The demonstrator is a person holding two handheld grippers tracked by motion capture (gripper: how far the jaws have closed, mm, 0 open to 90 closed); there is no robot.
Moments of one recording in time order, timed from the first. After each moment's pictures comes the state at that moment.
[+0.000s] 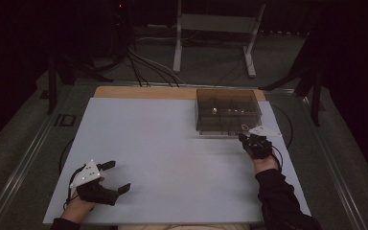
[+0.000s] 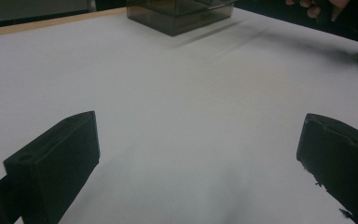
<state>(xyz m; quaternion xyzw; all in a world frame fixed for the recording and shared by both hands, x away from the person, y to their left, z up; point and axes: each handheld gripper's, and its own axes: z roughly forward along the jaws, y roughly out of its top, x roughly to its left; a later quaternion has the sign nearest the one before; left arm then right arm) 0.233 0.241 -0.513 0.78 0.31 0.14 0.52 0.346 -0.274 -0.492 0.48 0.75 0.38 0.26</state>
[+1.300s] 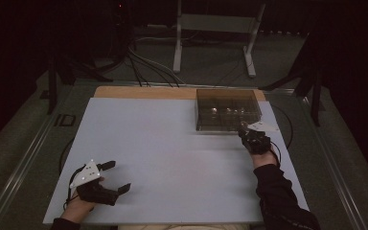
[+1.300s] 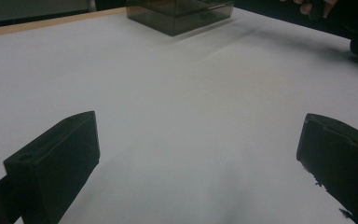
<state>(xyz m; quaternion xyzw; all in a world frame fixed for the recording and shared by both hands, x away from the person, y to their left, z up) 0.233 0.241 -0.513 0.78 0.31 0.14 0.52 0.359 -0.272 -0.489 0.48 0.75 0.37 0.27</state>
